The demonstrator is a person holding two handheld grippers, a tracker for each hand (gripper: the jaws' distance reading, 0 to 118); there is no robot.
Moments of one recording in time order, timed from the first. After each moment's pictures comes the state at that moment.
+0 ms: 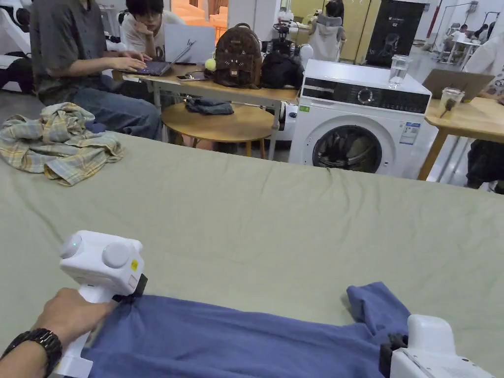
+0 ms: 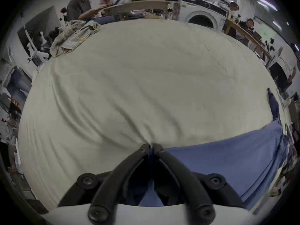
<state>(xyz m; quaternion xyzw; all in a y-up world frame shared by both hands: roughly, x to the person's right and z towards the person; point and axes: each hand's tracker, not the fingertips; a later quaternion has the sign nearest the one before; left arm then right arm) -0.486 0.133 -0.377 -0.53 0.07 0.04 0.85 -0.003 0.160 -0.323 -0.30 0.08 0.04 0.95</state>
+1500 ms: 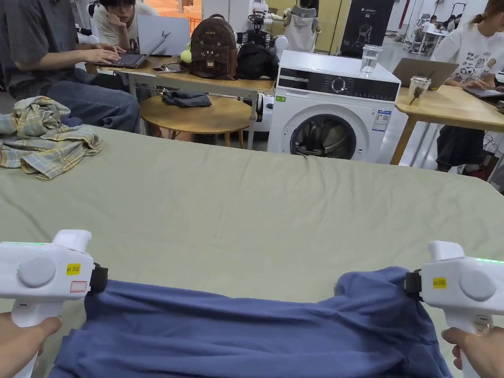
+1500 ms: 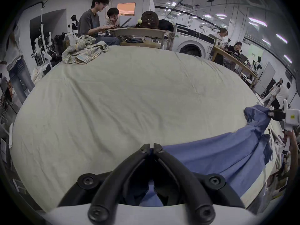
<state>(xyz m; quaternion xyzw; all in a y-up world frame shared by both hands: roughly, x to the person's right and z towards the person) -0.487 0.177 -0.265 -0.41 0.04 0.09 0.91 0.092 0.196 -0.416 -0.39 0.10 0.02 0.91</state>
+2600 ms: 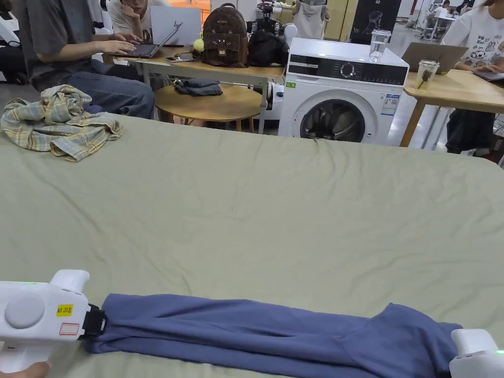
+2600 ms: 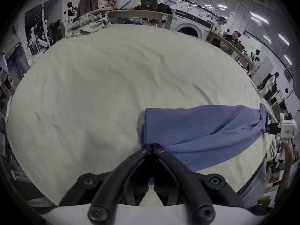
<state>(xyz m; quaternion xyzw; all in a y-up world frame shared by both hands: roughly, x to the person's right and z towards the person) -0.471 0.137 -0.145 -0.48 0.02 0.11 0.87 0.119 0.113 -0.254 -0.51 0.05 0.13 0.85</state>
